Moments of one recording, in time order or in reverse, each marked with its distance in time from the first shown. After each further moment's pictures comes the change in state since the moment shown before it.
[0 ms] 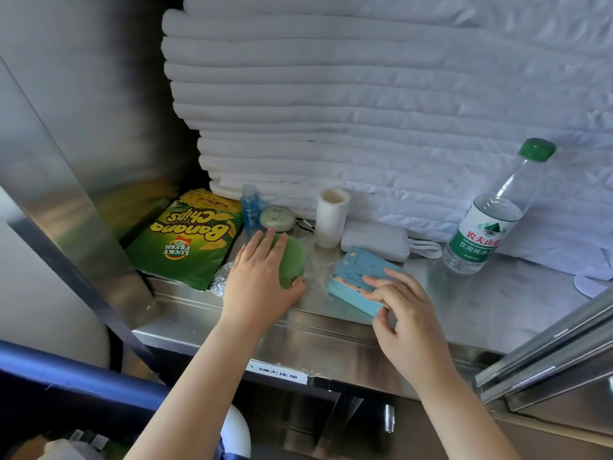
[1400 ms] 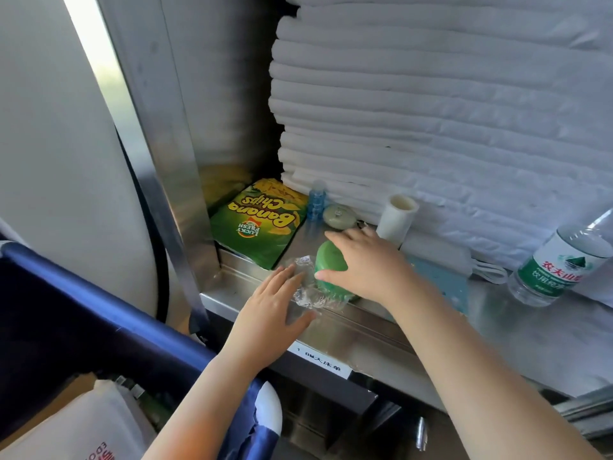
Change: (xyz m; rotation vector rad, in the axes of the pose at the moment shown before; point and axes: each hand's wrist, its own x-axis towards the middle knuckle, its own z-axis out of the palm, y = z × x) left_hand -0.081 -0.049 -0.020 -0.152 -0.058 -0.058; right_hand 0.112 -0.097 0.050 -0.337 -0.647 -0.174
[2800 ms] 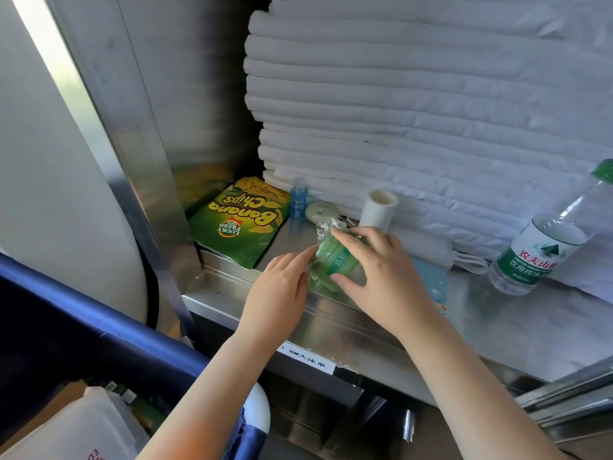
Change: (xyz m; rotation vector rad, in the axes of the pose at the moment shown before) left_hand 0.032 0.043 0.002 -0.088 0.142 0.060; right_hand -0.055 0.025 0.011 0.181 0.451 -0.041
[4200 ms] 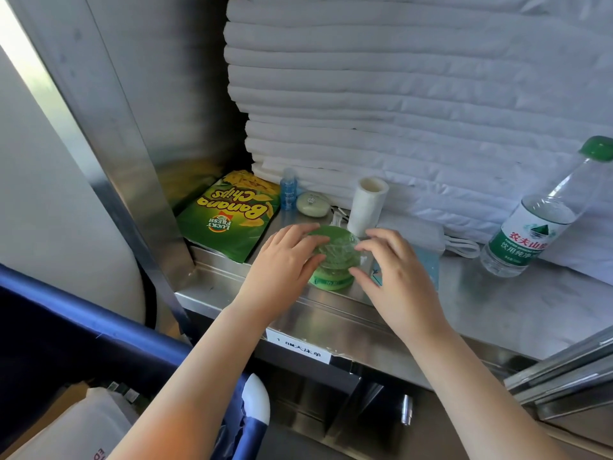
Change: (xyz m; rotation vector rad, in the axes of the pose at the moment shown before) left_hand 0.026 0.007 -0.007 0.099 -0.092 0.202; right_hand -0.031 0.019 0.008 0.064 0.163 0.098
